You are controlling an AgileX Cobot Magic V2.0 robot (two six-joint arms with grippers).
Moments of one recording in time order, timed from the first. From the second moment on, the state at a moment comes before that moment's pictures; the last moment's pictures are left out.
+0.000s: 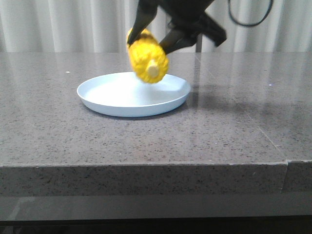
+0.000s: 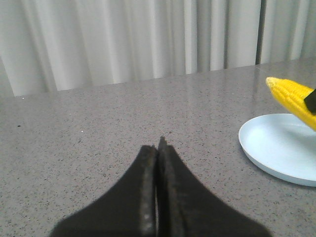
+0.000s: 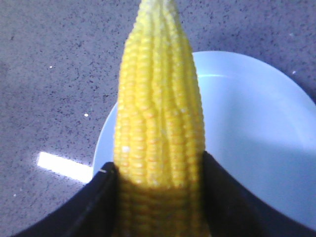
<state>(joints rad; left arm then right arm) -0.21 0.20 -0.42 0.17 0.40 -0.10 0.53 1.71 -1.32 0.49 0.41 0.18</state>
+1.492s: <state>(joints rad) -0.21 0.20 -0.42 0.17 0.40 -0.10 0.34 1.50 -1.32 0.25 0.60 0.14</state>
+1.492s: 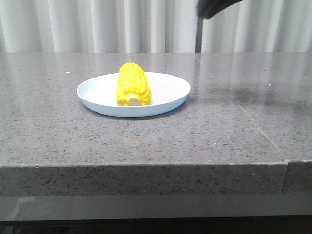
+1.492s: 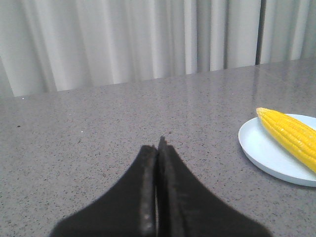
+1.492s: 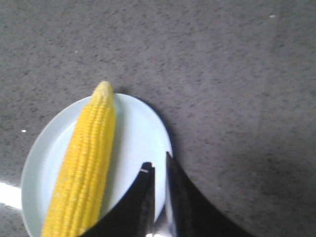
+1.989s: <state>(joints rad) -0.21 0.20 -0.42 0.17 0.40 -0.10 0.23 1.17 -1.13 -0.01 0.72 0.14</state>
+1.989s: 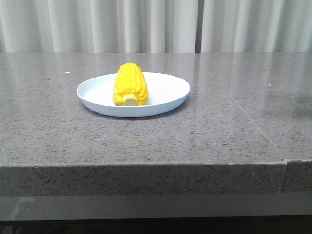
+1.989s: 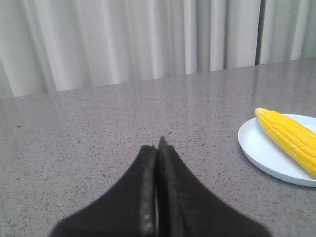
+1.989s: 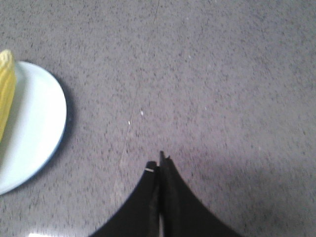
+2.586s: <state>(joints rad) -0.21 0.20 -0.42 0.17 0.40 -0.10 0.23 0.36 -0.46 -0.01 0.46 0.14</state>
